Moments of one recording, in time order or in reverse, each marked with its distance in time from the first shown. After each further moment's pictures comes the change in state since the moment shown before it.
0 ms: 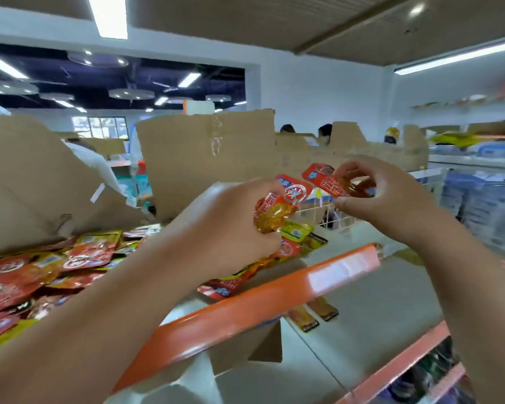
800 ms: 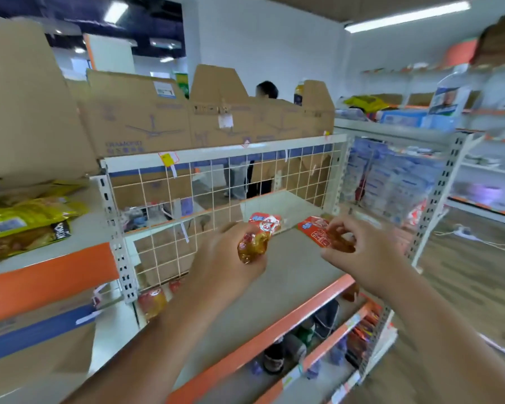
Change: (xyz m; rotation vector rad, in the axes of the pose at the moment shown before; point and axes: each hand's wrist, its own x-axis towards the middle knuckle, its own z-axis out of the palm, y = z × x) left_hand 0.151 0.173 0.366 -0.307 0.054 -0.127; right_hand -0.060 0.350 -0.162 -0.162 -0.092 0.345
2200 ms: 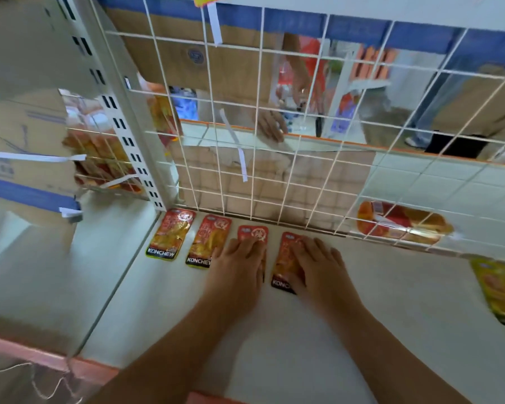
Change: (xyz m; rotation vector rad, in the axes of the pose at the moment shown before) left_hand 0.039 -0.226 0.233 0.664 -0.008 -0.653; right_hand 0.241 0.182 0.362 -0.343 -0.731 -0.701
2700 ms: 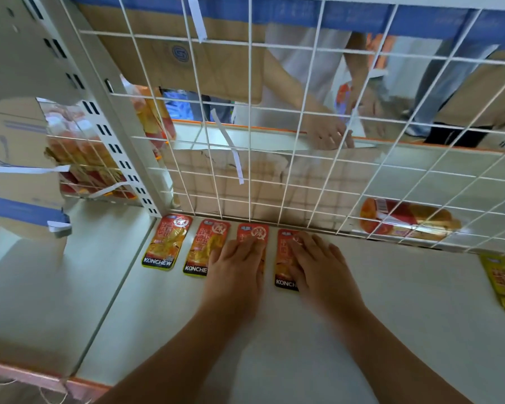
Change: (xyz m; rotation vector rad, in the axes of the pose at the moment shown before) left_hand 0.007 -0.006 0.008 -0.016 0.042 -0.011; right_hand 0.013 0.005 0.011 -0.033 0.088 -0.040
